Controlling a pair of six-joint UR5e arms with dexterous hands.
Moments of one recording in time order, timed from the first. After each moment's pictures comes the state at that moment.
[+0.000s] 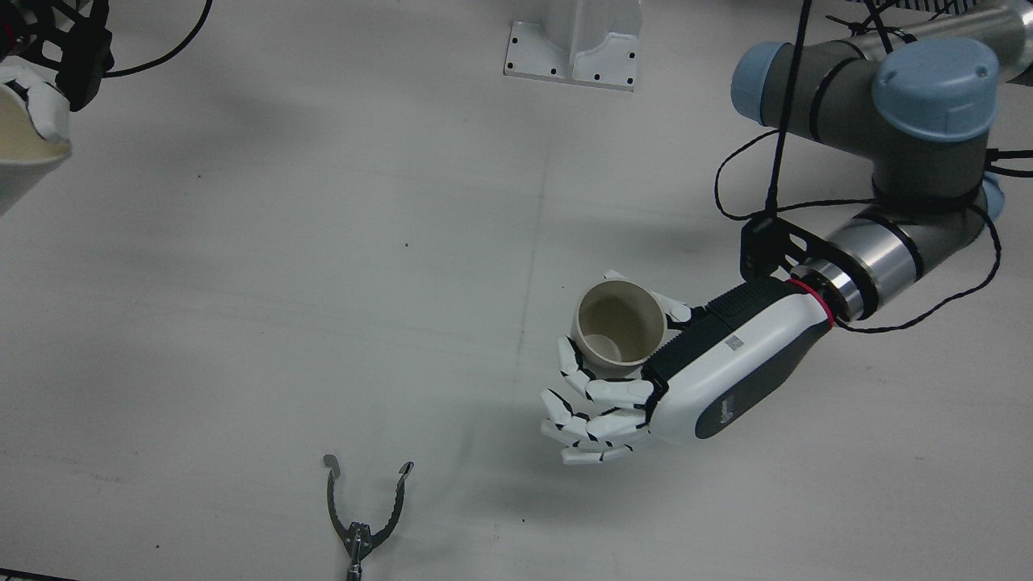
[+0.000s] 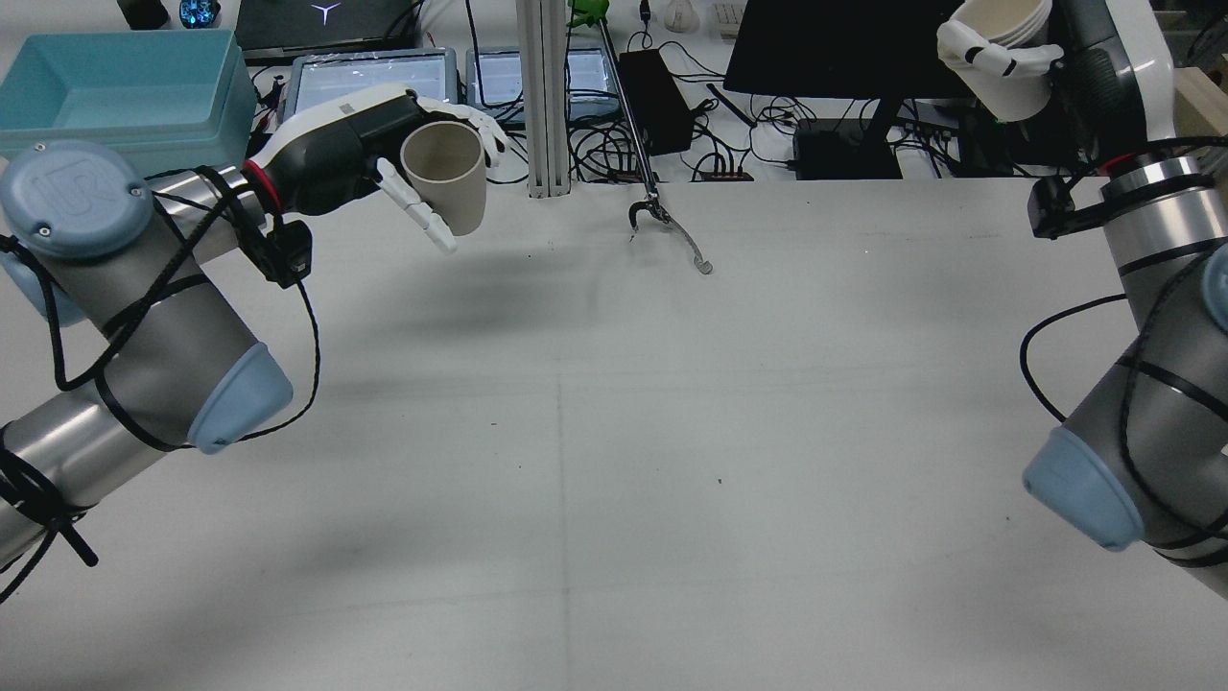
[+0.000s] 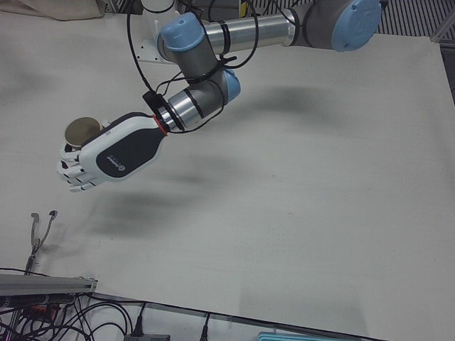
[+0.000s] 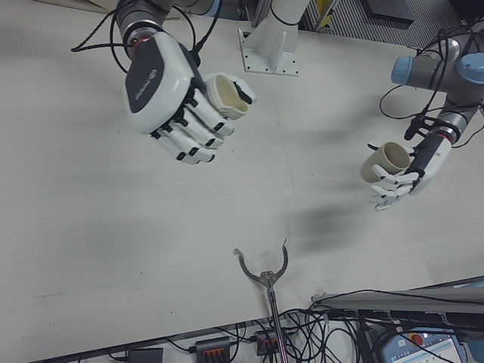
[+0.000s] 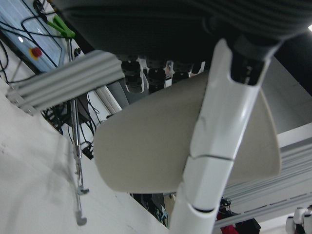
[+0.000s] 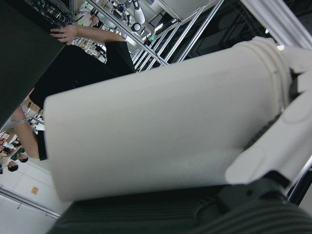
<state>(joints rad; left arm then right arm) -0.90 -2.29 -1.61 0.34 1.61 0.56 1.00 -1.28 2.07 -3.47 -0.88 -0.85</state>
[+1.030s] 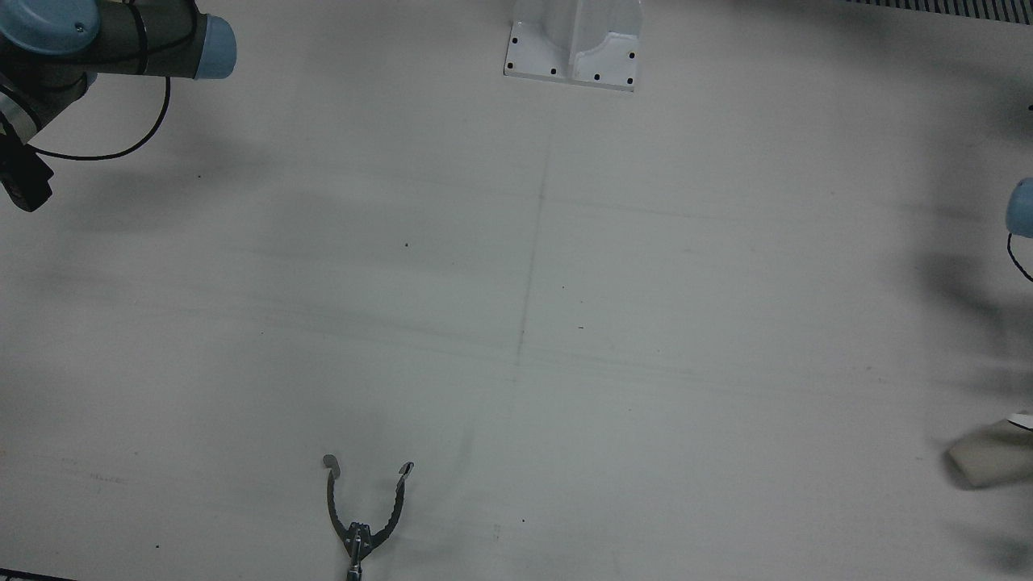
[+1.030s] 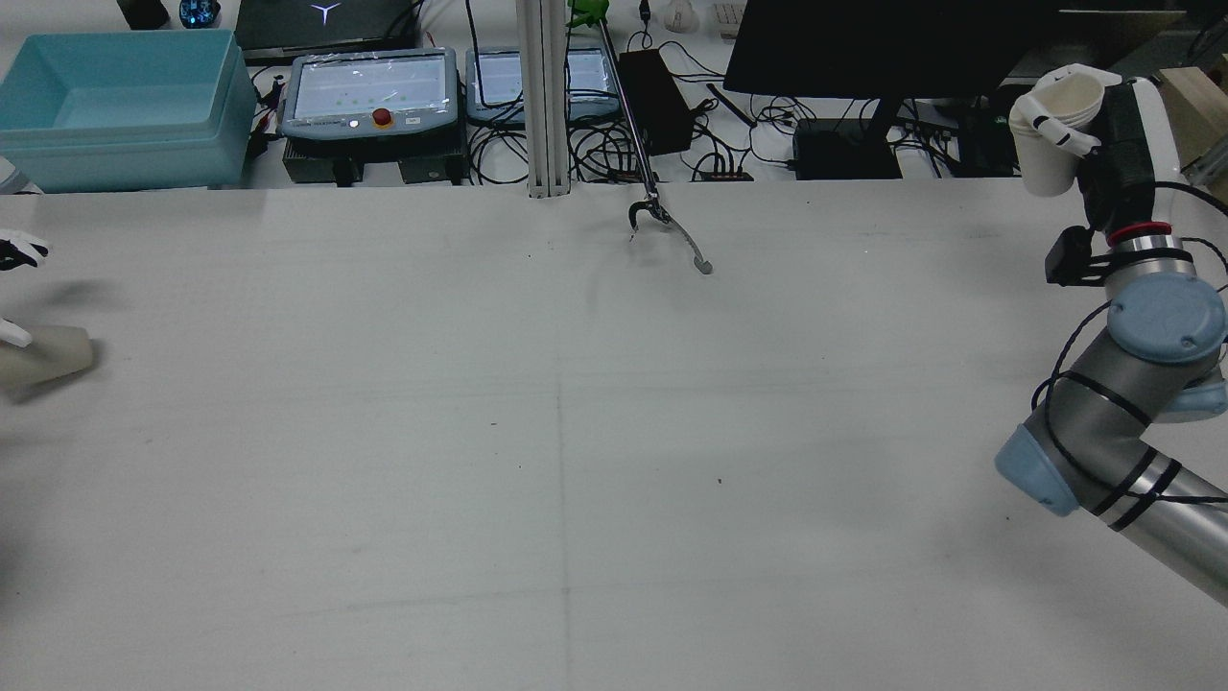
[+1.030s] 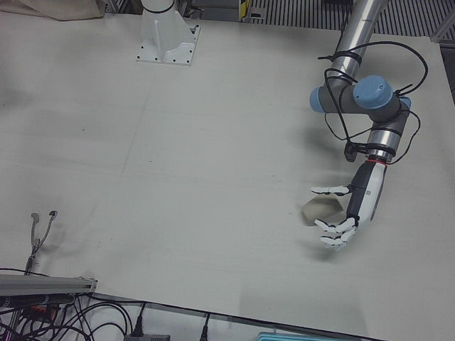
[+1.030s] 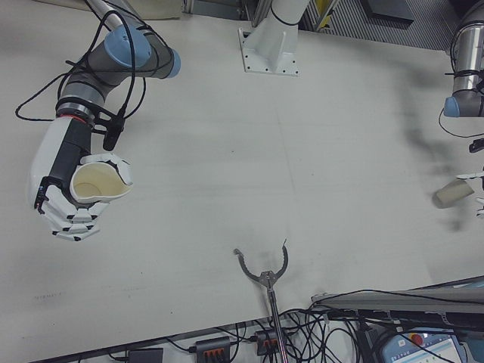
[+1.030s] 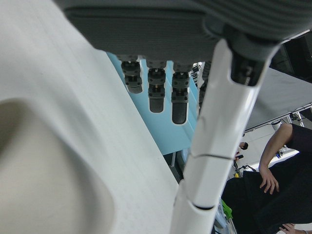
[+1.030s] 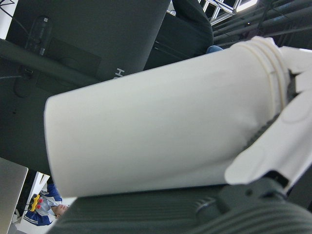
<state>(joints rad) -1.15 -1.68 -1.38 -0.04 1.50 0.44 1.00 -1.33 1.65 -3.36 -0.75 -0.42</state>
